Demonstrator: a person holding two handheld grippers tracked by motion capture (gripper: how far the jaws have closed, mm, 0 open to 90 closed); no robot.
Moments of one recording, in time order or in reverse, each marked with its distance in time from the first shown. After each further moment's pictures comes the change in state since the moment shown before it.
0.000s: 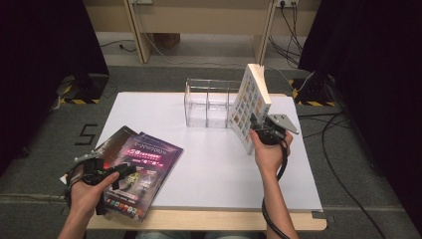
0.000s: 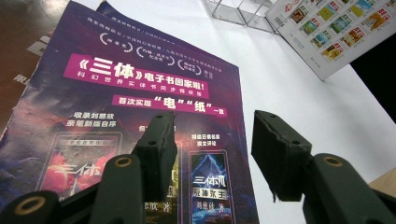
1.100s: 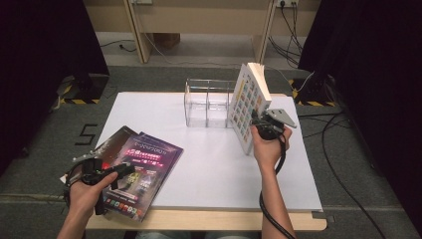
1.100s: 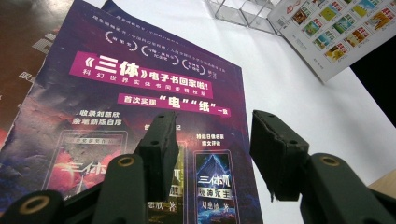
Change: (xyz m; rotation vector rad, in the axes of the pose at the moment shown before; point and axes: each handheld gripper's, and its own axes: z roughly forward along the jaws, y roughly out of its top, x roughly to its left) left arm 0.006 -0.001 0.000 -0.005 -0.006 -0.015; right arm 0.001 0.008 0.012 0.006 0.019 -0.033
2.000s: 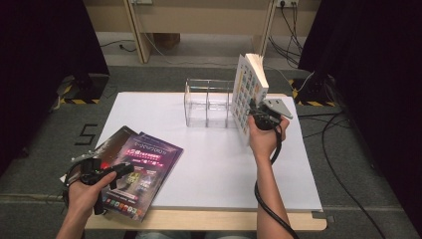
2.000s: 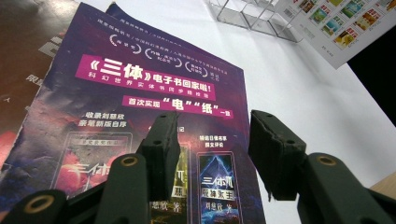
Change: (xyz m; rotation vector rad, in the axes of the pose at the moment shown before) left arm 0.002 0.001 -0.002 -0.008 0.007 0.003; right arm 0.010 0.023 0.013 -0.059 -0.028 -0.014
